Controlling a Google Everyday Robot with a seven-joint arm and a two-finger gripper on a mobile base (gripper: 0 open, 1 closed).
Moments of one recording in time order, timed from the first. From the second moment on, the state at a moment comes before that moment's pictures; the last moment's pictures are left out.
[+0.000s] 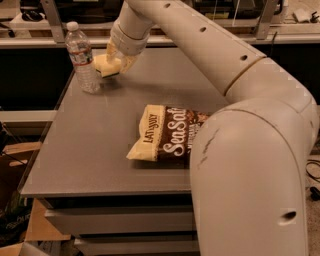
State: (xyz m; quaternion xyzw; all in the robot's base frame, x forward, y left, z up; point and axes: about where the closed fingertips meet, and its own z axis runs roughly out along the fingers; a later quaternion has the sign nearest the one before) arm 0.736 0.114 0.886 -0.93 0.24 -0.11 0.26
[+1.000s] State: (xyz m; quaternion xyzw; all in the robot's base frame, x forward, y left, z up) arm 0.740 0.086 0.884 -0.93 0.25 -0.11 0.24
